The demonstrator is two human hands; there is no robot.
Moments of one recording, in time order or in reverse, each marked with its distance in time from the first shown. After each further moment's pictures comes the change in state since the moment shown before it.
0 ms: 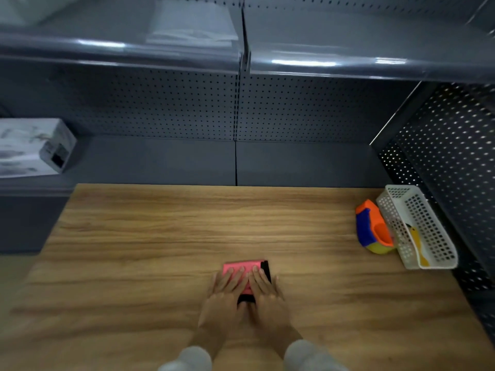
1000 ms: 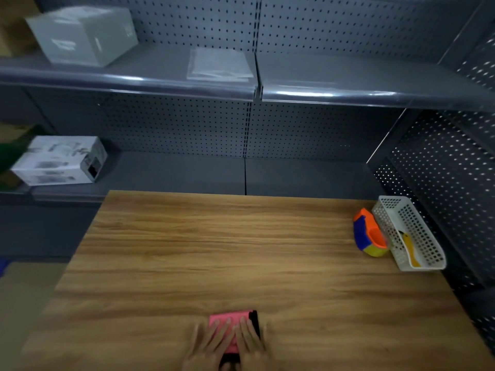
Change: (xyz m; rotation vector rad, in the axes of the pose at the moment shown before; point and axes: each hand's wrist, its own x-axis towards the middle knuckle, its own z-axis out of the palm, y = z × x) left_hand -0.129 -0.037 0.061 0.285 0.143 0.105; right_hand -0.070 -0.042 0.079 0.300 0.317 -0.023
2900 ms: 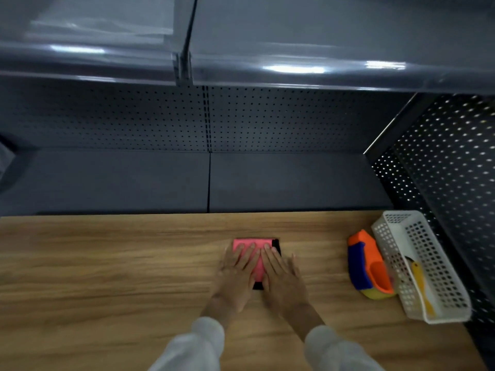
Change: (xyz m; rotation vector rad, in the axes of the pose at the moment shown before) left_hand 0.354 0.029 -0.082 -0.041 -0.108 0.009; right_hand 0.242 0.136 -0.145 -0.413 -0.237 0.022
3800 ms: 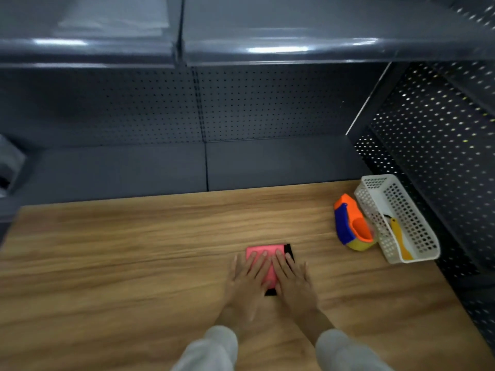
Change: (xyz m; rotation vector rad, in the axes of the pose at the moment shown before) left_hand -0.090 0.059 0.046 -0.083 0.020 0.046; right_hand -0.113 -0.007 0.041 0.020 0.044 0.128
